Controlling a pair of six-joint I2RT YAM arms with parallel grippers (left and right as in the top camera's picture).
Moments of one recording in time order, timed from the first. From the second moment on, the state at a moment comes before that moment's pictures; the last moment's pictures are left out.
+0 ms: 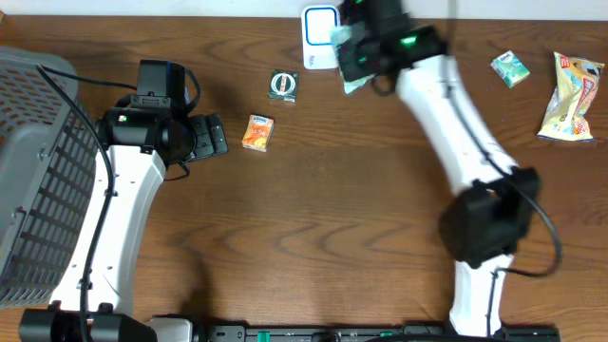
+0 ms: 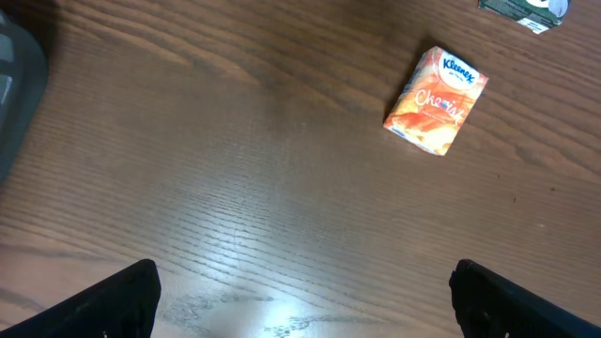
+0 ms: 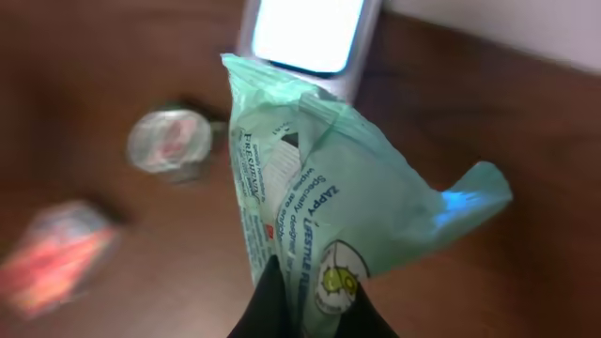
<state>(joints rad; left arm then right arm) -0.07 1.48 1.35 -1.05 -0.04 -0.33 0.39 2.13 2.06 -0.84 0.05 0.02</state>
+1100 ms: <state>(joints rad) -0.07 1.48 1.35 -1.05 -0.04 -0.33 0.53 2.47 2.05 0.14 0.59 -0.71</state>
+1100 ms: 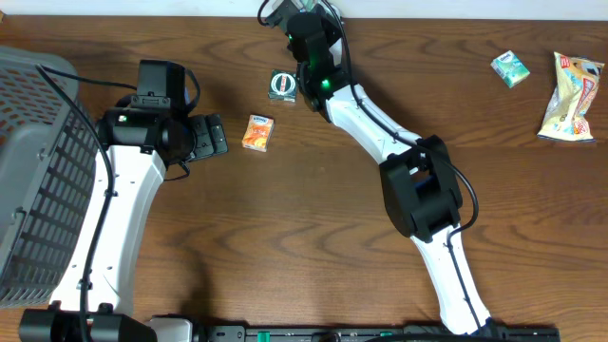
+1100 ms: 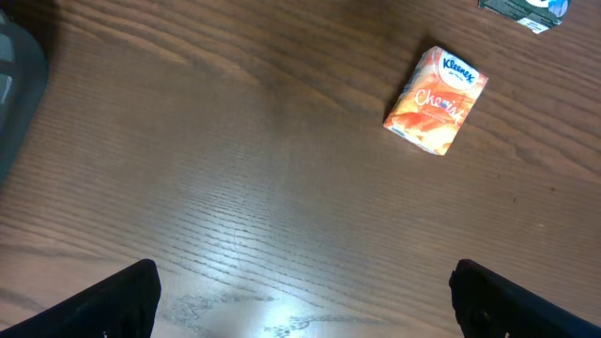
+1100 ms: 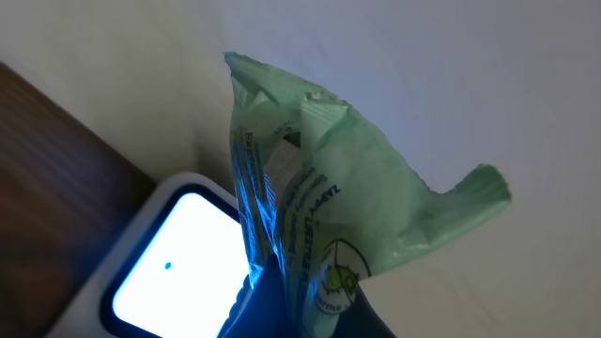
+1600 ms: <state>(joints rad) -0.07 1.48 1.35 -1.05 -0.04 -0.33 0.53 2.52 2.05 0.16 0.60 -0.76</state>
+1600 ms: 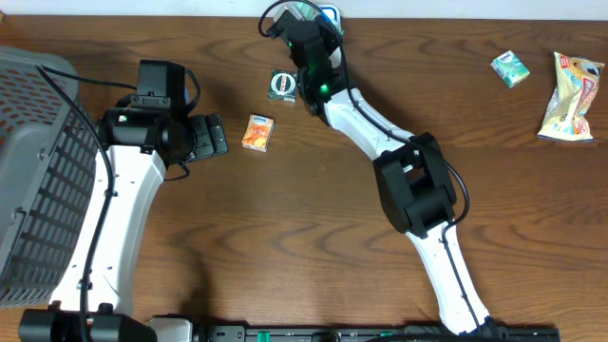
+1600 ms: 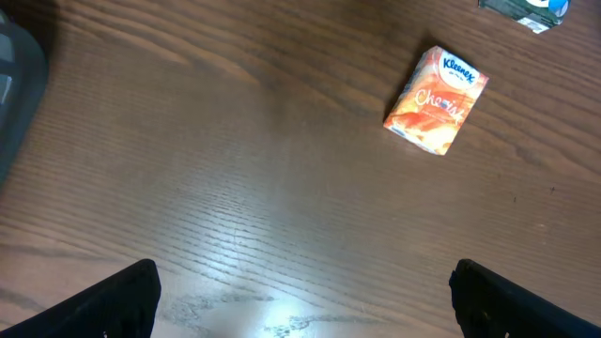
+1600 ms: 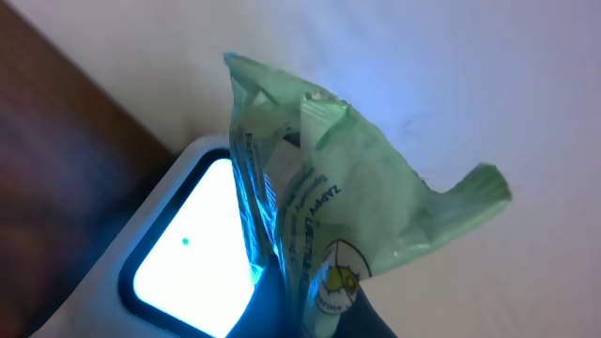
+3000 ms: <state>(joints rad) -0.07 1.48 1.35 -1.05 -0.04 -0.33 -0.36 2.23 2.05 -0.79 0.27 0.00</state>
